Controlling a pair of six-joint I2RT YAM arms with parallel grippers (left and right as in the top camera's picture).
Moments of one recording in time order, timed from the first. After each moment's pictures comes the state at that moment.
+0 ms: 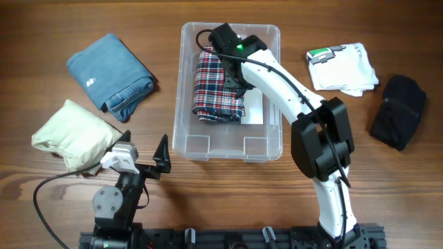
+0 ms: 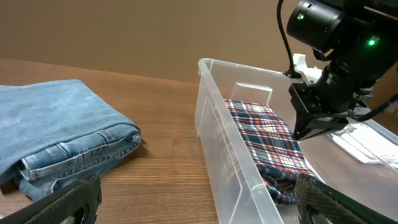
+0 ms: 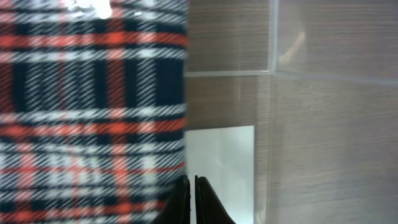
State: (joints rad) left arm -0.10 0.03 0.01 -0.07 0.11 -0.23; right arm 0.55 2.25 1.92 -1.07 0.29 0.57
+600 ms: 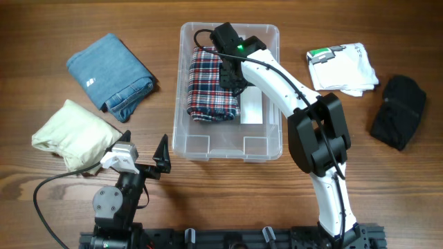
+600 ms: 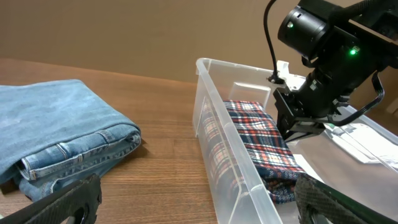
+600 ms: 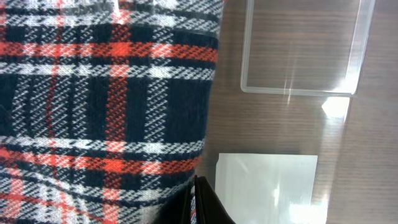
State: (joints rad) left arm -0.10 0.03 0.01 -0.07 0.11 -0.23; right arm 0.53 2.29 1.92 -0.96 0.14 0.49
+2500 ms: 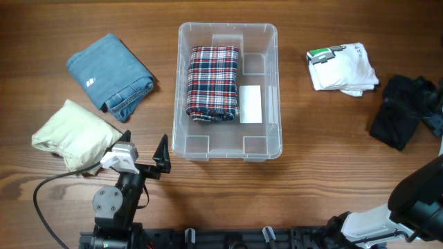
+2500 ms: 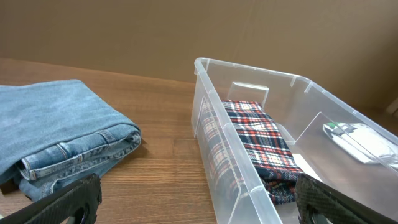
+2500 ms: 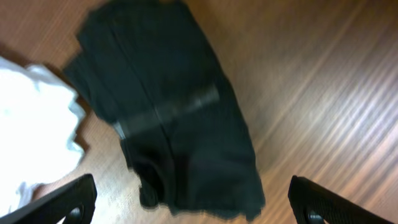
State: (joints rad) left arm -0.10 0.03 0.01 -0.07 0.11 -0.23; right arm -0.60 1.73 1.40 -0.87 0.11 0.33
